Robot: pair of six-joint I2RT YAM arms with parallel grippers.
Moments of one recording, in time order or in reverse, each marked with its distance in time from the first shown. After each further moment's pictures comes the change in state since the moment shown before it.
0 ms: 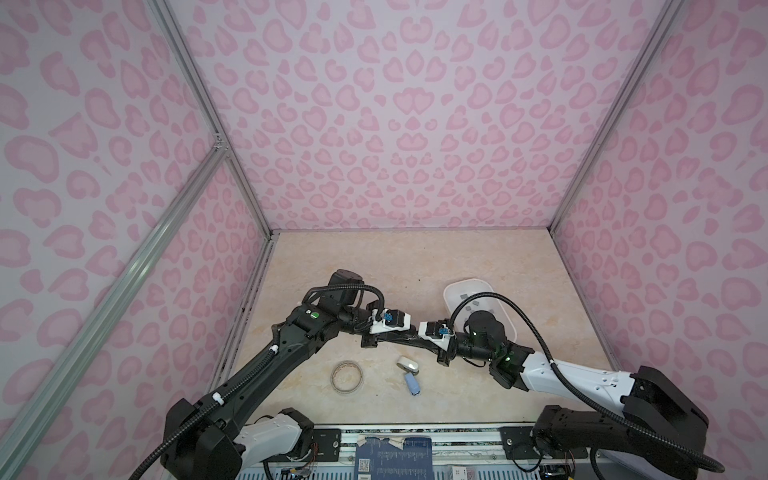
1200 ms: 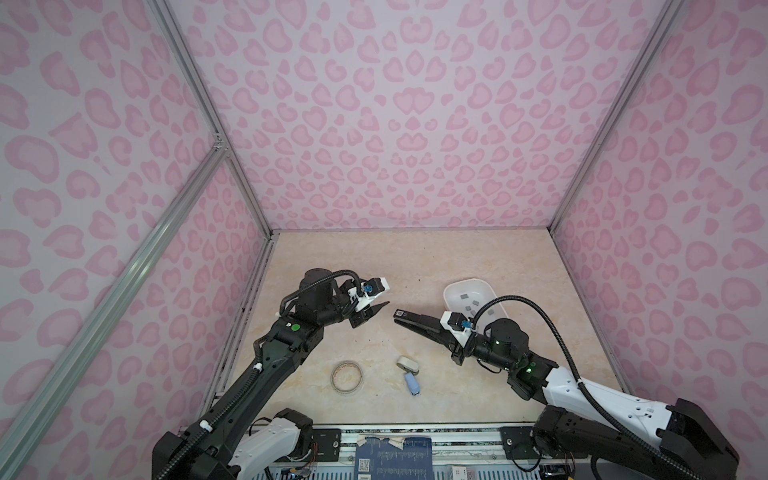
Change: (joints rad) left arm 0.100 -0.127 -0.131 0.357 -0.309 -0.334; right arm -0.031 -0.212 -0.074 -0.050 0.197 0.196
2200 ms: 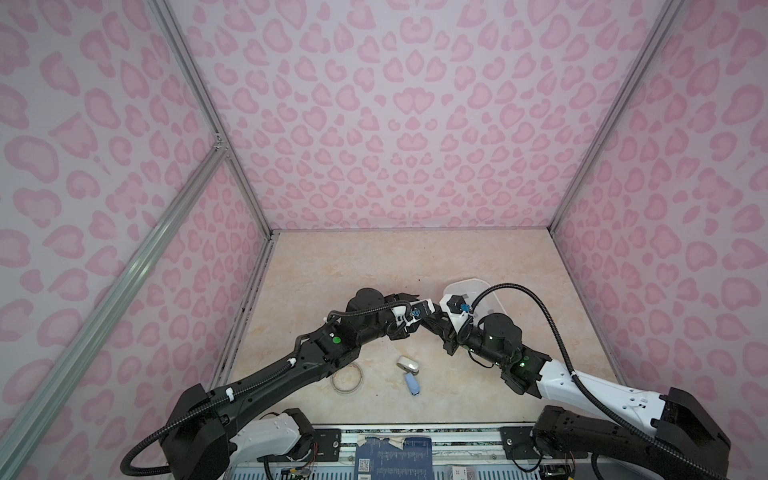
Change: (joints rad) left arm -0.383 0.141 -0.036 0.250 -0.386 0.011; right arm 0.050 0.063 0.071 0.013 0.132 0.189
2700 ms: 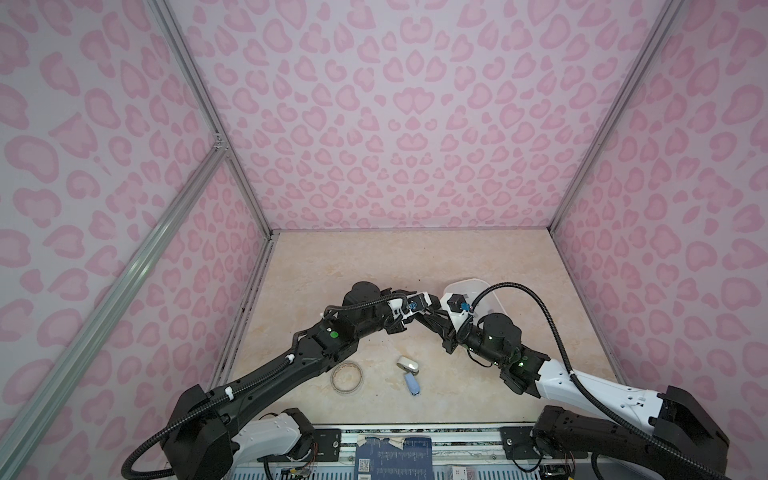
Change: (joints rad) left arm 0.085 0.007 0.039 -0.019 0.058 -0.016; right arm 0.003 0.006 -0.005 0.031 0.022 0.010
